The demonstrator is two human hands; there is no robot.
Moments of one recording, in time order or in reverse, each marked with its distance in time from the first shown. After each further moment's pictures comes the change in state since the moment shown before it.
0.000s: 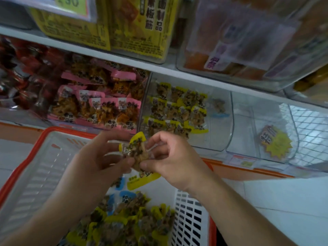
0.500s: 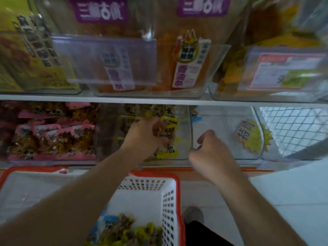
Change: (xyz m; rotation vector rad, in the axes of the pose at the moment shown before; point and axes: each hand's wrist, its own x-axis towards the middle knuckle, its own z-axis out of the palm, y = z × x) left_hand 0.122 0.055 0.175 0.713 -0.197 0.307; right_hand -0.035 0.050 -0.141 -0.224 0.507 0.305
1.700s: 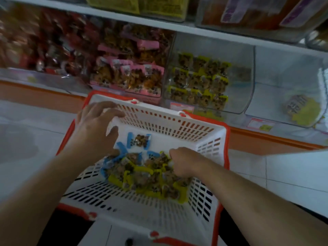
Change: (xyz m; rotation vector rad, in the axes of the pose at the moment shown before) left_hand -0.213 -0.159 -0.105 0.396 0.264 -0.104; right_hand -0.063 0.010 0.189 -0.761 -0.774 -0.473
